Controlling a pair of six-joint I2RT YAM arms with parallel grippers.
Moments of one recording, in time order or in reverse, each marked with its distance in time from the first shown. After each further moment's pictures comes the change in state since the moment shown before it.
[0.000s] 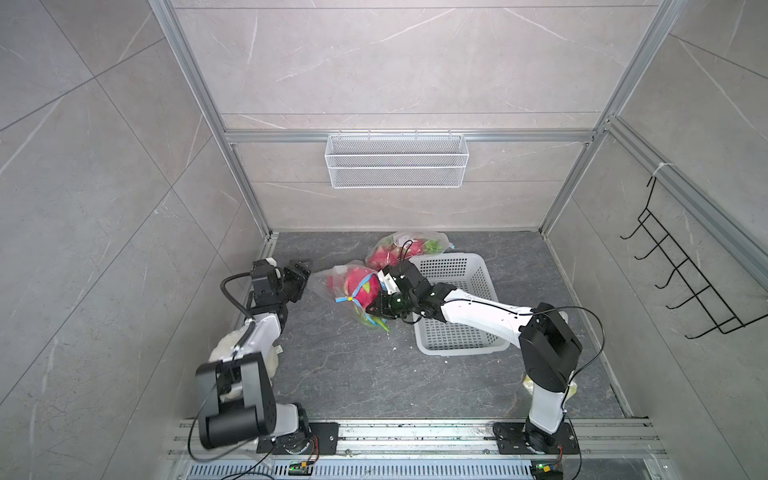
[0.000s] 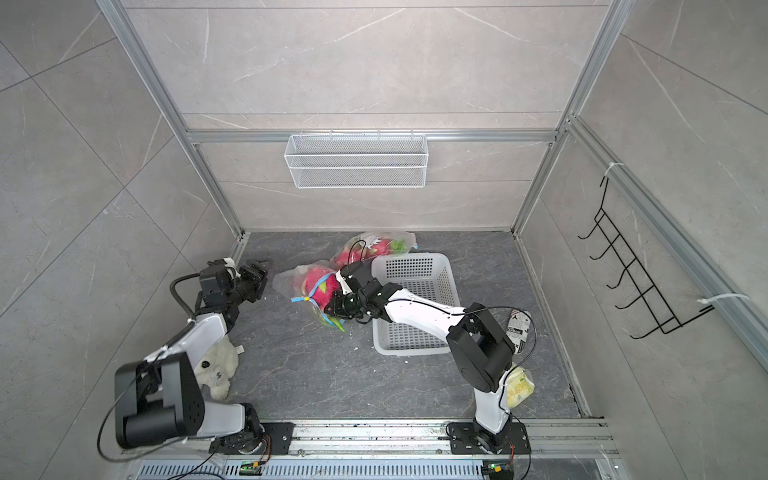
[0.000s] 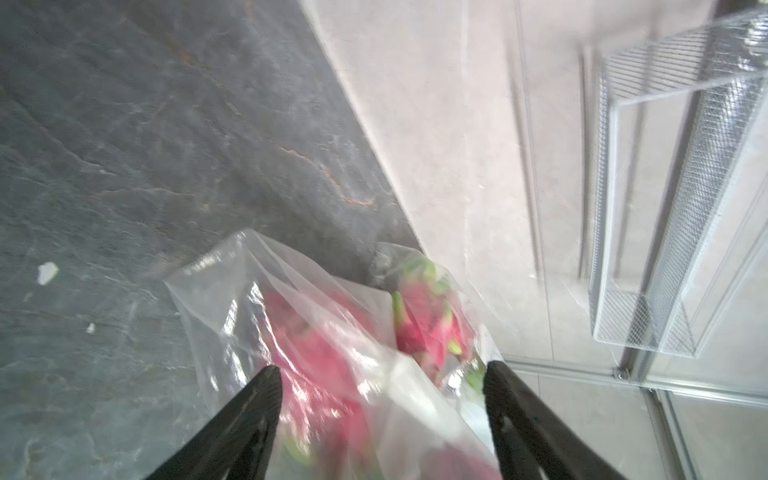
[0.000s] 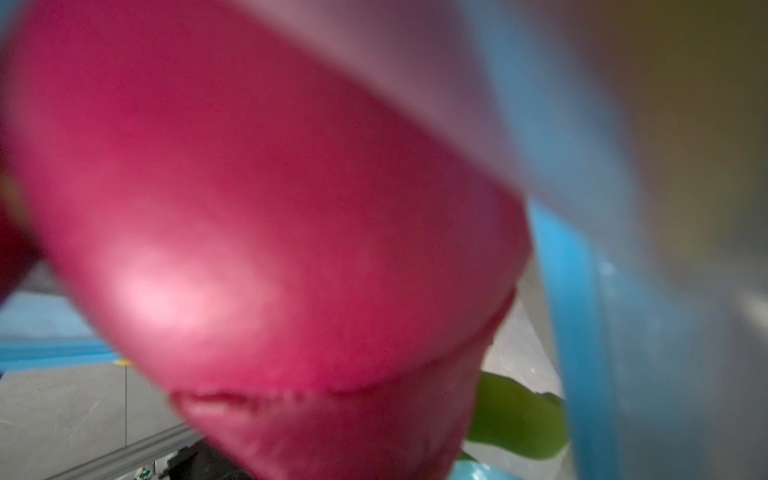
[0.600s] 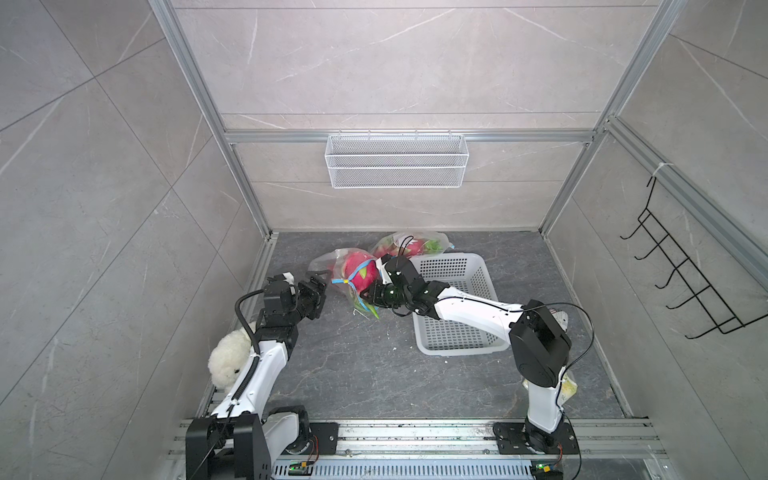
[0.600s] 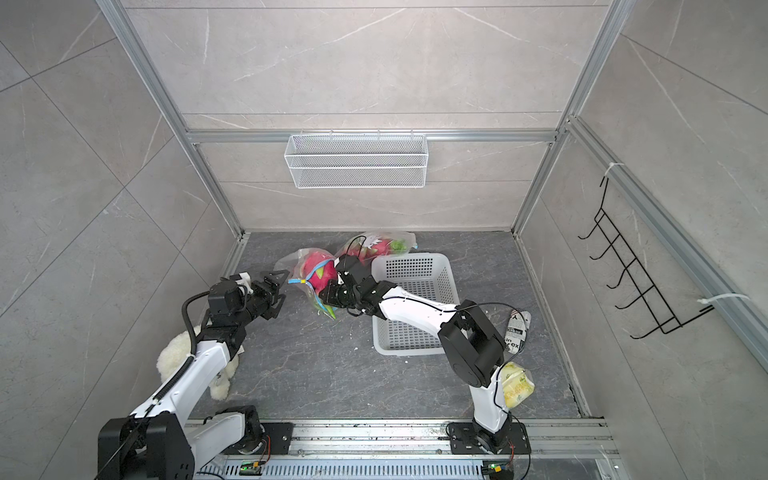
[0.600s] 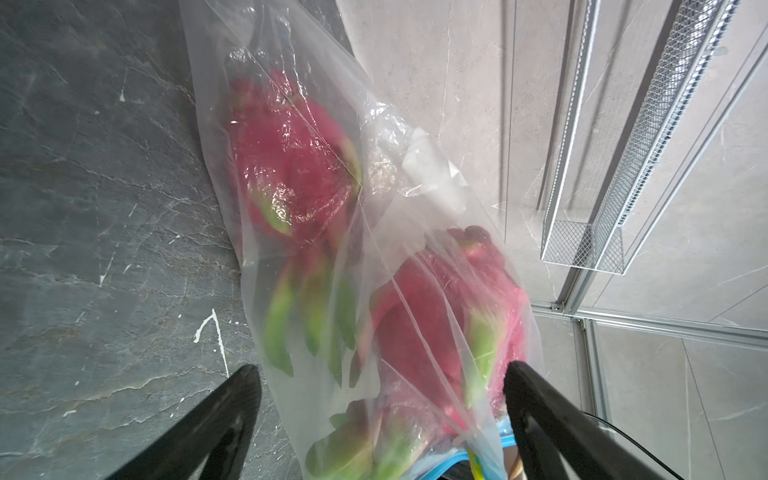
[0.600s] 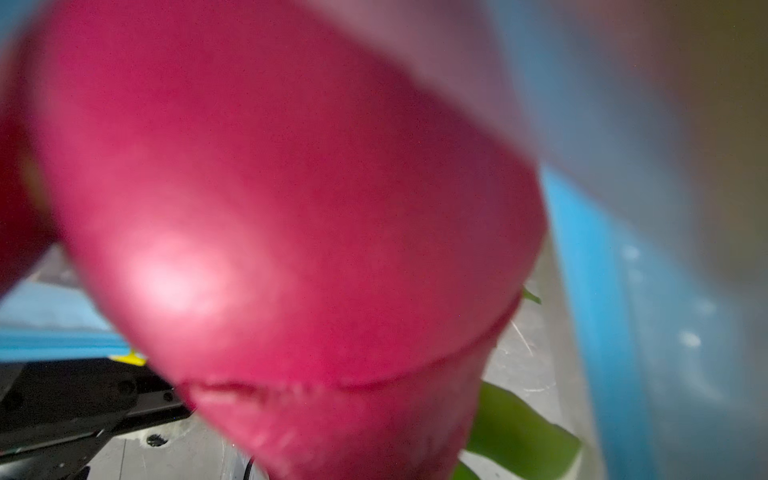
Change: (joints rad) left arm -0.135 -0.188 -0.134 -0.074 0.015 -0.216; right arm 0.004 0.060 0.068 0.106 0.116 0.026
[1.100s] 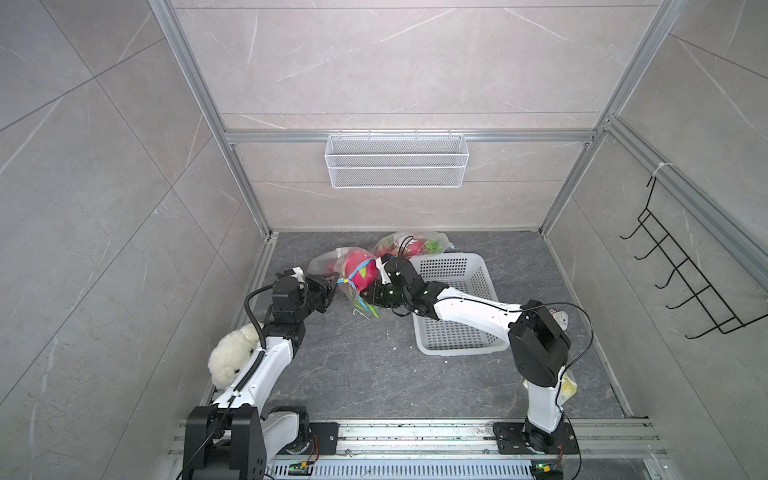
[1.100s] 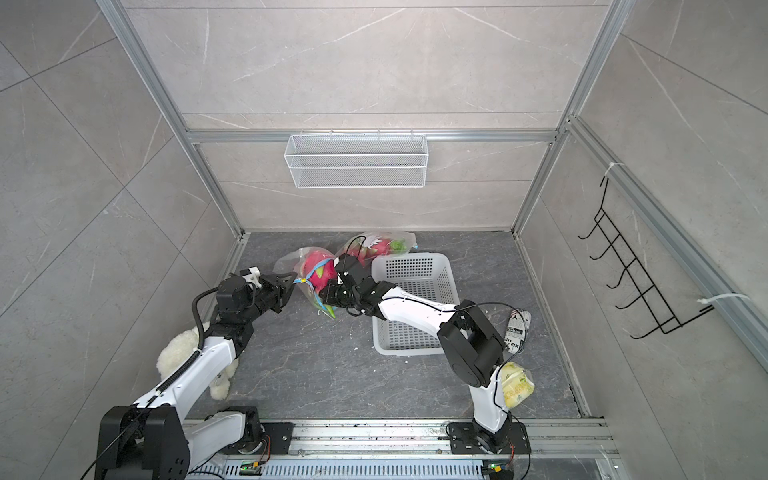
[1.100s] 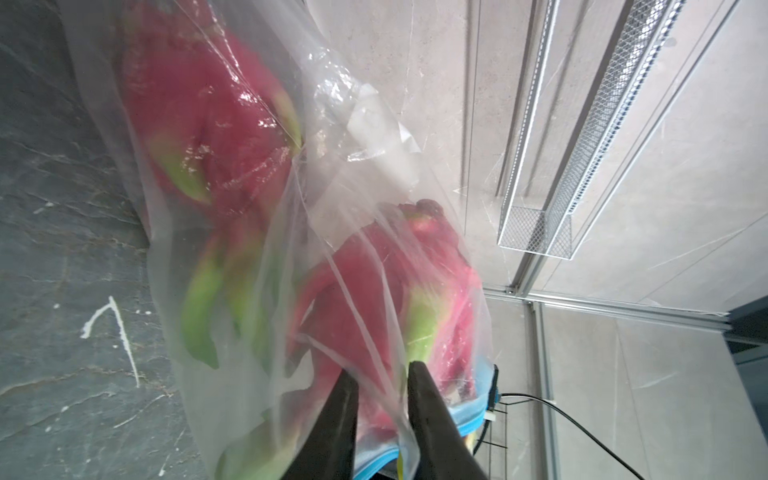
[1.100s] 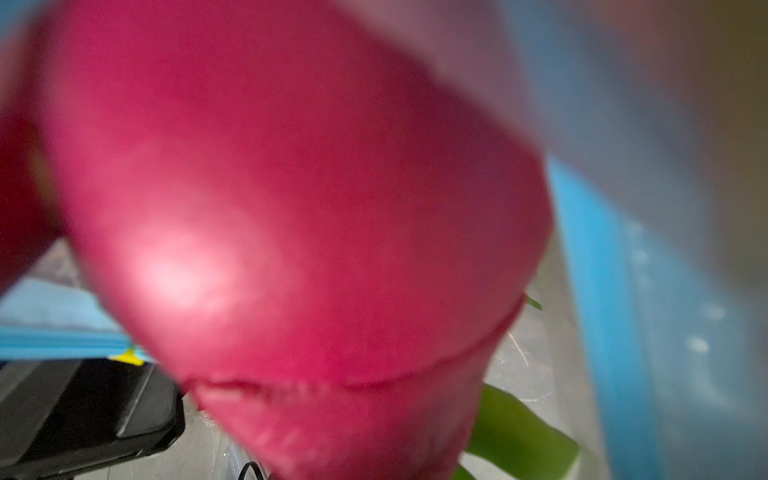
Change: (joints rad) left arm -0.080 0.025 0.009 0.125 -0.008 -0.144; right arm 0.002 0.002 0.000 0.011 0.022 -0.014
